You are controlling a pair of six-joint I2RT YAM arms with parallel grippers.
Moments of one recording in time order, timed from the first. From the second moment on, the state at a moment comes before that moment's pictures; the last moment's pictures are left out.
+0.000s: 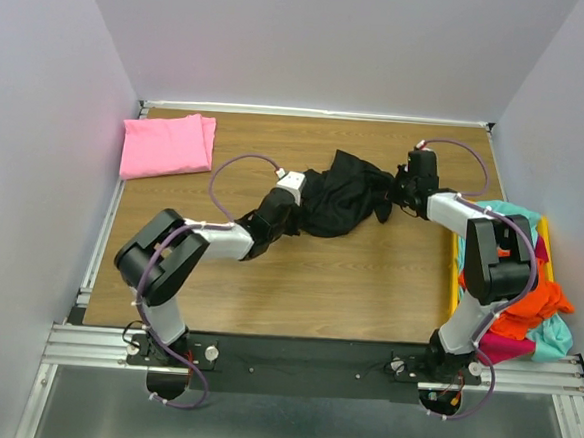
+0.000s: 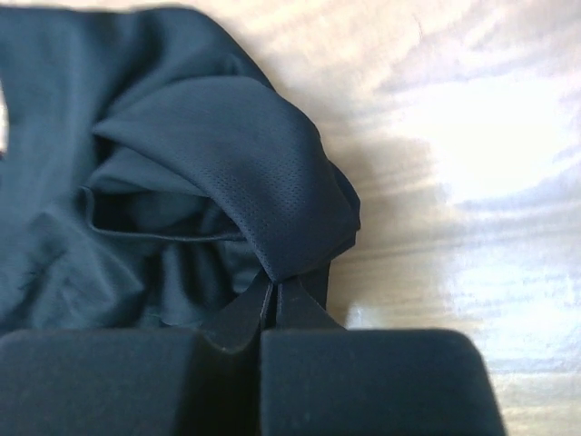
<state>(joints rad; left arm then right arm) -0.70 1.76 0.79 0.43 -0.15 -0.36 0.17 1.79 1.05 0.00 0.03 0.45</state>
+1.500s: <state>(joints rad) -0.26 1.48 1.00 0.23 -0.36 -0.17 0.17 1.72 1.25 -0.10 0.15 0.37</state>
